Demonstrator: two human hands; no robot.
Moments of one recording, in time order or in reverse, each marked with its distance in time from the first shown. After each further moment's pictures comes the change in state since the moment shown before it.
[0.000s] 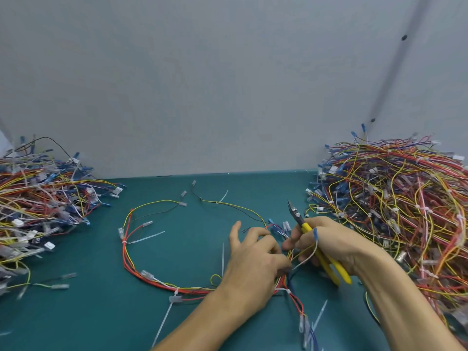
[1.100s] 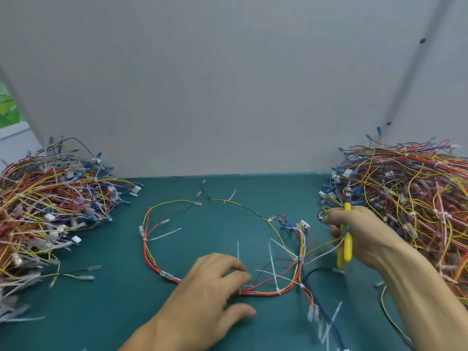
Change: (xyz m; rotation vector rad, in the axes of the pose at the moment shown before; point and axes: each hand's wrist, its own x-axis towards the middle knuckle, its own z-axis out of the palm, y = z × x) left_hand -0.085 -0.041 -0.054 -0.079 -0.026 0.015; right_hand 0.000 -0.008 -0.010 0.313 0.360 -0.052
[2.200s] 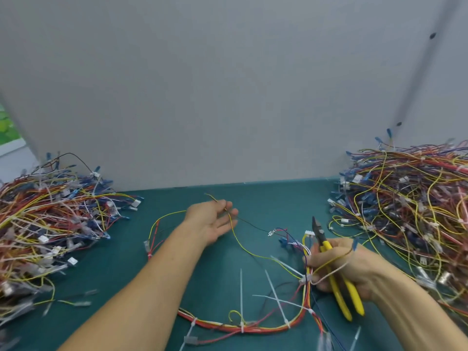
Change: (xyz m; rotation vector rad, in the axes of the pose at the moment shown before) left_hand 0.146 -0.094 0.009 -1.618 0.343 -1.166; right_hand -0.008 0.019 0.024 -0.057 -0.340 0.188
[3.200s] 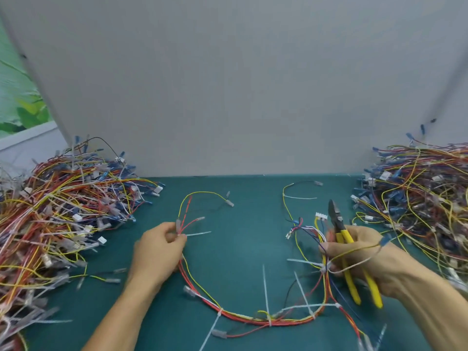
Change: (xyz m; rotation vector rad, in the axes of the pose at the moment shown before) left_hand -0.072 -0.015 -0.128 0.871 0.430 0.484; right_hand 0.000 -0.001 0.006 -0.102 -0.088 -0.263
